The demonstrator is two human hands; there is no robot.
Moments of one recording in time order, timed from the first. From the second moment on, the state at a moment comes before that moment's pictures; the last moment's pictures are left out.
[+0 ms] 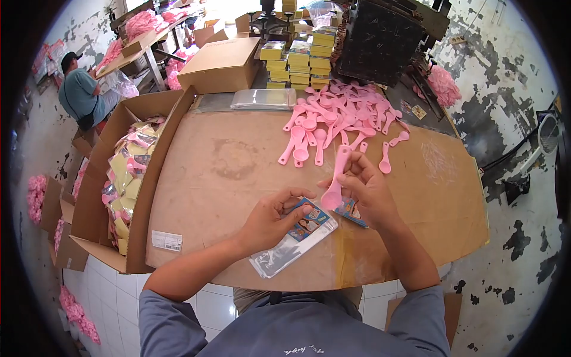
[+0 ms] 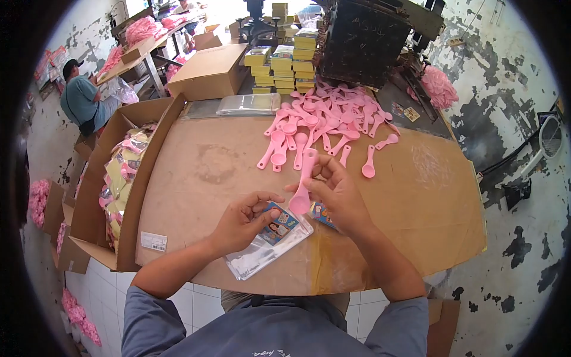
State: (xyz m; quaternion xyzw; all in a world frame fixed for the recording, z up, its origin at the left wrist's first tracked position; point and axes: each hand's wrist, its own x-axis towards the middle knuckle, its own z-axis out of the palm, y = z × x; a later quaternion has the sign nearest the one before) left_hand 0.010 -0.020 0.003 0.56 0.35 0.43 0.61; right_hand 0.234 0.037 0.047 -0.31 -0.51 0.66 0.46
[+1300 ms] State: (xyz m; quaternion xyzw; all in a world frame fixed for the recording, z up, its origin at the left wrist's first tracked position) left_hand 0.003 -0.028 0.028 0.72 0.27 0.48 0.42; right_hand 0.233 -0.001 0.151 -0.25 -0.93 0.00 0.28
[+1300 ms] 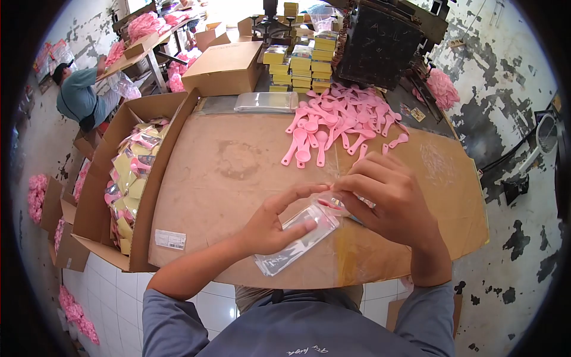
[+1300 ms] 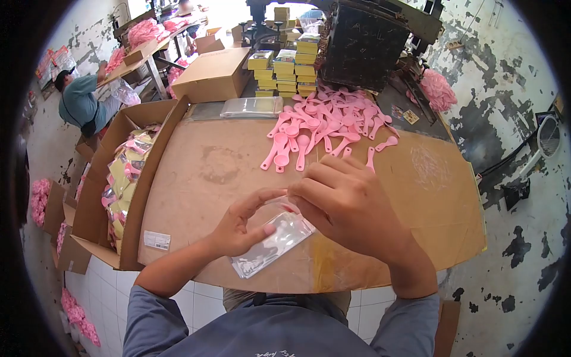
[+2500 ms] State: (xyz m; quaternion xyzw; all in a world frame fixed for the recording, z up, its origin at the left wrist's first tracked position) left_hand 0.008 -0.036 0.032 0.73 0.37 0.52 0.25; right_hand 0.202 -0.002 0.107 -0.23 -0.90 -0.20 0.32
